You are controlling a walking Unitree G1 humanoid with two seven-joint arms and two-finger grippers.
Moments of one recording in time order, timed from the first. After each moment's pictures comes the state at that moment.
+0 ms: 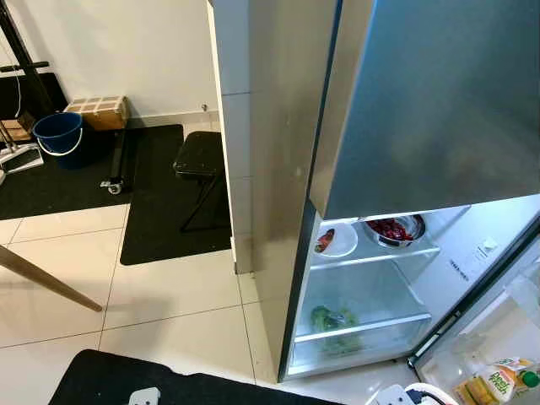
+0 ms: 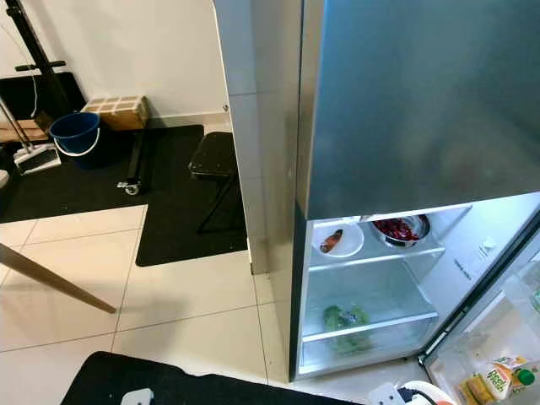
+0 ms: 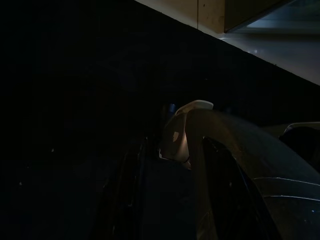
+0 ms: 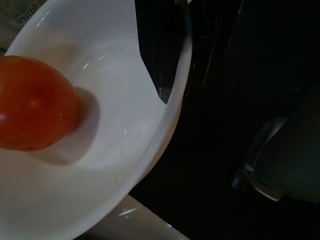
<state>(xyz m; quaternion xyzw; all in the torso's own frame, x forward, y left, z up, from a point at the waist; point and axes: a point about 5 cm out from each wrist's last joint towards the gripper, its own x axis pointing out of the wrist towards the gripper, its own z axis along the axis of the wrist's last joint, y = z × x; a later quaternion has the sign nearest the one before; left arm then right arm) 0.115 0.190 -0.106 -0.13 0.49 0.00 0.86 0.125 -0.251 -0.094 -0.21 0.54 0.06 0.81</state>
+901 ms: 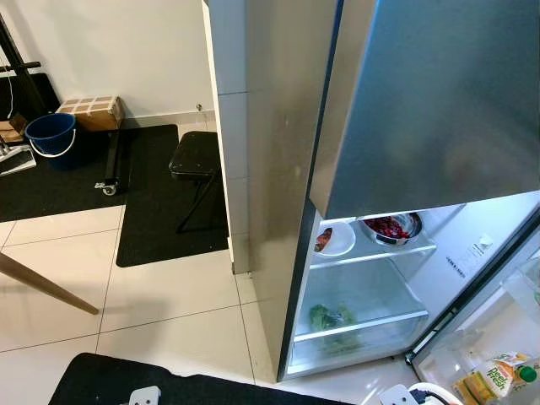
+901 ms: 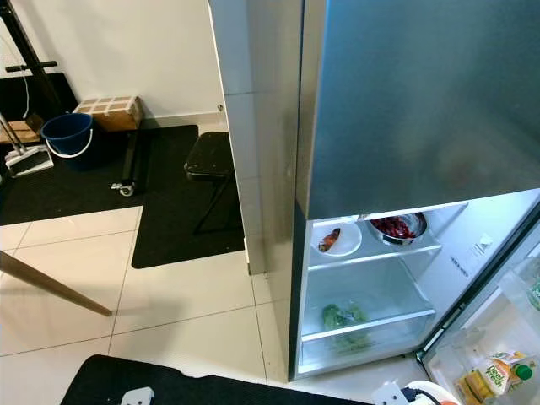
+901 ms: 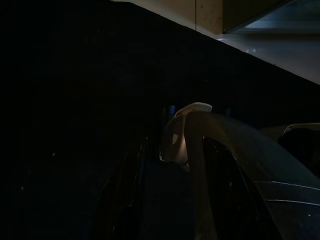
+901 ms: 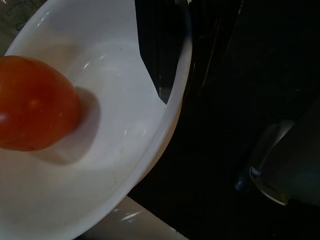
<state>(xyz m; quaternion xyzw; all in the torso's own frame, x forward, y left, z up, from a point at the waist) 0.116 0.189 -0.105 -0.14 0.49 0.00 0.86 0.125 -0.255 -0.093 -0.22 0.54 0.05 0.81</state>
